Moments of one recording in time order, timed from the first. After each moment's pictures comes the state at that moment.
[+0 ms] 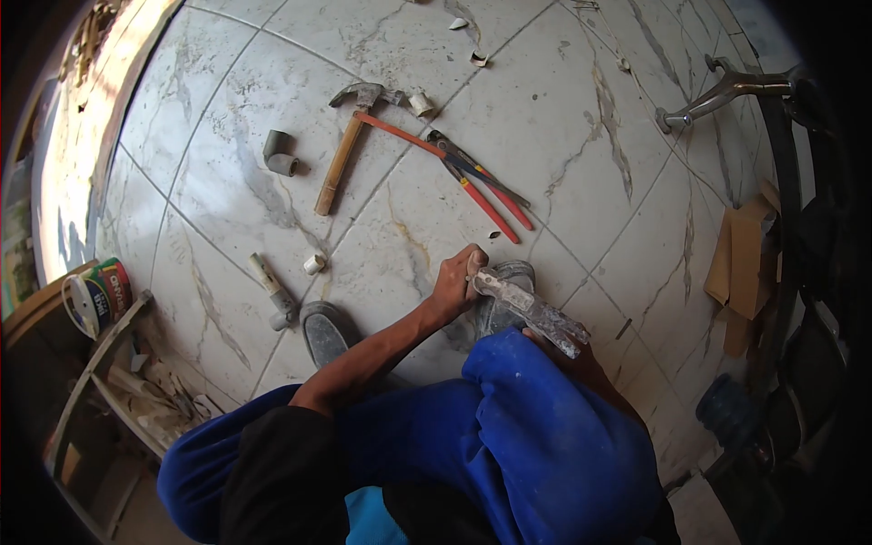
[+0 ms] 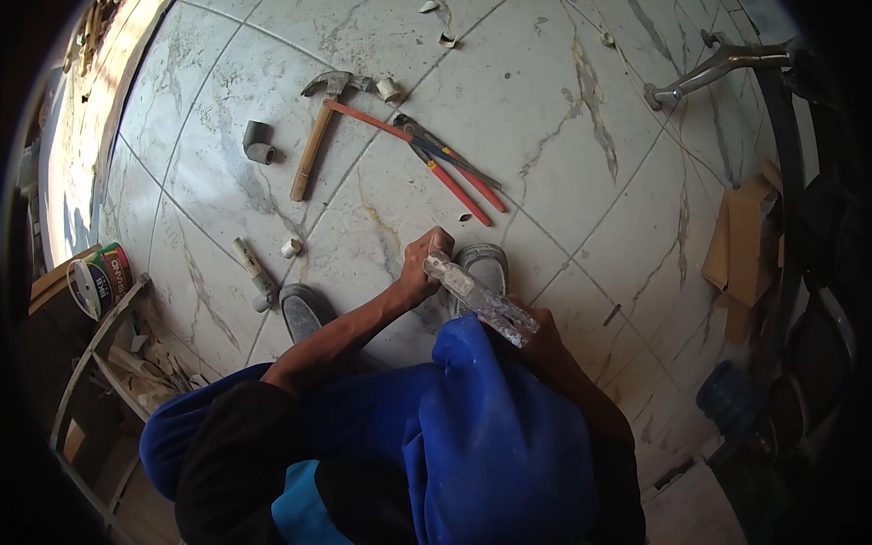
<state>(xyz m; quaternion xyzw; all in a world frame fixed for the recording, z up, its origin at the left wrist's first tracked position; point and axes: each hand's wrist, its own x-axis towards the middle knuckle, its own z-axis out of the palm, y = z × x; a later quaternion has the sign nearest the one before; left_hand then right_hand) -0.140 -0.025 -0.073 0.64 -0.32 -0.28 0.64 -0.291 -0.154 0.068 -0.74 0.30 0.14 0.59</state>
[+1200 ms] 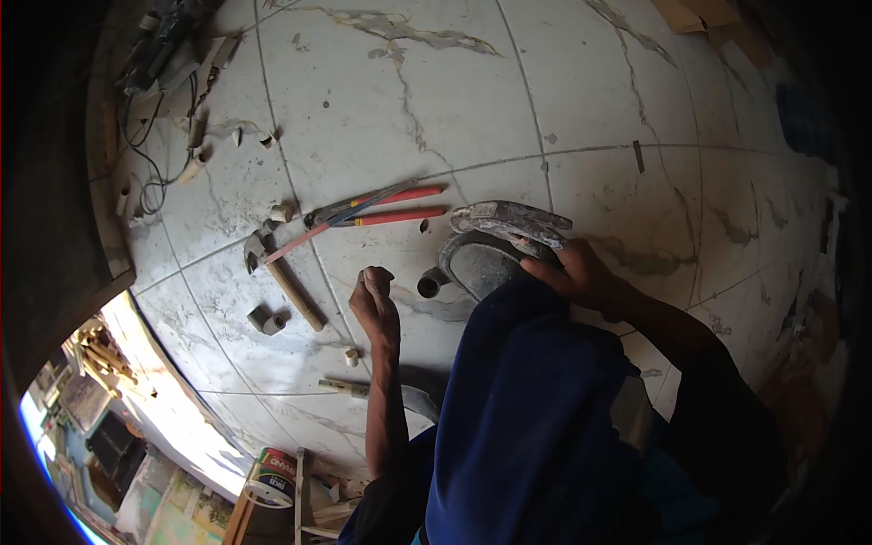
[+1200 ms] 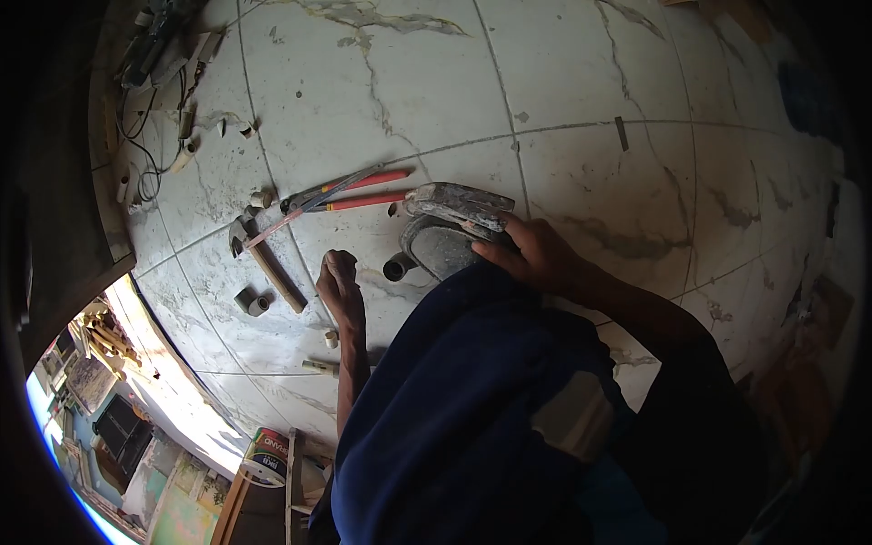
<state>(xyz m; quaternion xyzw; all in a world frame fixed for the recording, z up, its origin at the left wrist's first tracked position) -0.069 -0.021 -0.023 0.79 -0.34 -0.34 0.37 -0.341 -0.132 0.038 -0.67 0.45 -0.09 0.58</state>
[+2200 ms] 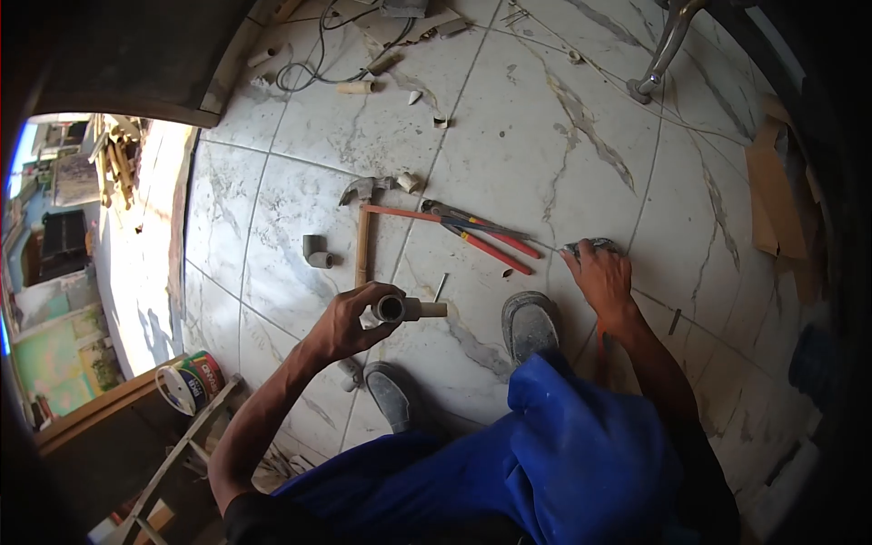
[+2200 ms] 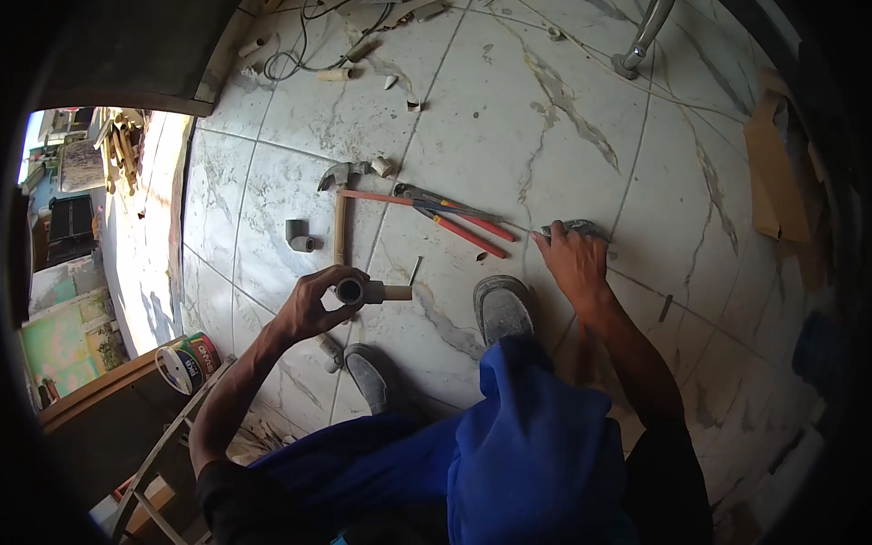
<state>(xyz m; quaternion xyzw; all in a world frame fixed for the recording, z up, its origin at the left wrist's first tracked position) 0.033 0.019 0.100 0.70 -0.54 -0.39 0.25 -0.249 -0.226 0.000 -0.92 0.36 0.08 0.10</state>
